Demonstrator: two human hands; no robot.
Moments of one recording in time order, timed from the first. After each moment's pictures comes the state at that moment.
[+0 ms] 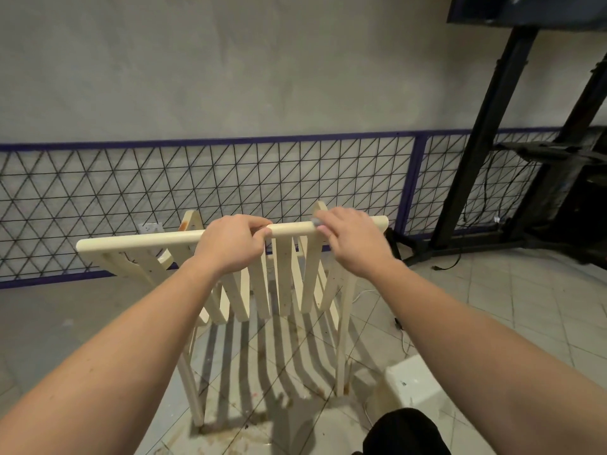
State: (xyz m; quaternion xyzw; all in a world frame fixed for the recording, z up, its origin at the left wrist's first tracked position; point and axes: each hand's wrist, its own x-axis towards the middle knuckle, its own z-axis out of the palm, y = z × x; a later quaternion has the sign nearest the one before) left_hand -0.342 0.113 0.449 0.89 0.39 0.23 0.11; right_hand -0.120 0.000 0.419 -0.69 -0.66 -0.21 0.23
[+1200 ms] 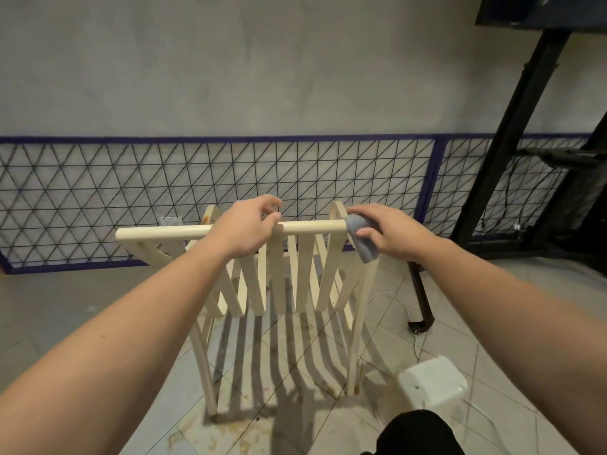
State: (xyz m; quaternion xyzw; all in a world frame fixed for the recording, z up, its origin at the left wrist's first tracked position) left_hand -0.367 0.126 0.467 0.88 0.37 0.24 0.17; right_hand -0.099 -0.013 0.457 -0.72 -0.67 -0.02 0.18
